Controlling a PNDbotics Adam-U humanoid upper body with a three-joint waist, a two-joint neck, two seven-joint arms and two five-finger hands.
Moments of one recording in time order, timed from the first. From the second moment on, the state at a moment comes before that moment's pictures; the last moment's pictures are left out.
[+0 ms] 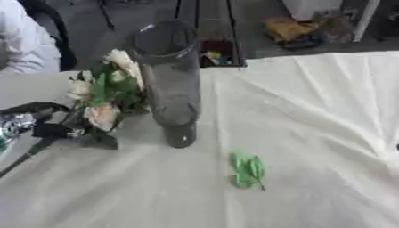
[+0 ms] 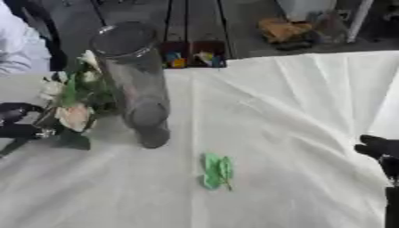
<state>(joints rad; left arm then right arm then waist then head) -0.86 0.74 -0.22 -1.17 -0.69 0.35 -0.63 -0.14 -0.20 -0.08 -1.98 -0.06 -0.47 -0.12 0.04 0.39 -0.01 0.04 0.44</state>
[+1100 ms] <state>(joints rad) -0.86 0.77 -0.21 -1.20 -0.73 0.29 -0.76 -0.14 -0.20 -0.07 -1.98 -0.06 -0.45 -0.10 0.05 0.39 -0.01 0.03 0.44</state>
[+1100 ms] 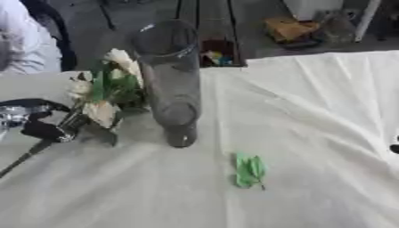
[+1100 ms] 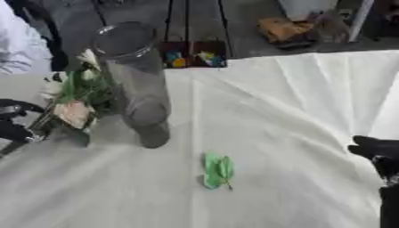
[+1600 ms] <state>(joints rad) -0.86 0.75 -0.21 -1.15 -0.76 0.31 -0.71 -0.14 -0.19 -0.07 -1.98 -0.06 -0.45 -0.10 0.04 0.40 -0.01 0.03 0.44</state>
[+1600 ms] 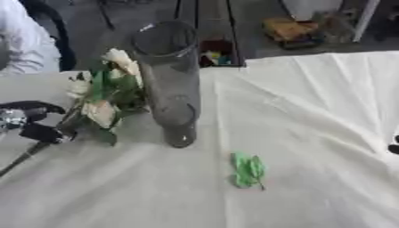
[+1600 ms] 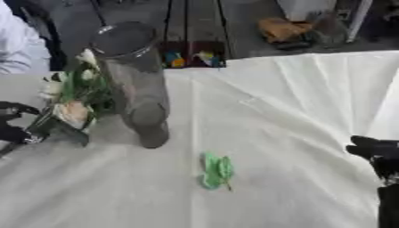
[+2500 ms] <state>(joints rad) -0.89 0.71 -0.21 -1.08 -0.82 0.32 -0.63 -0.14 -0.18 -0.07 -1.98 -0.06 -0.44 -0.09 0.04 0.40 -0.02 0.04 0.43</state>
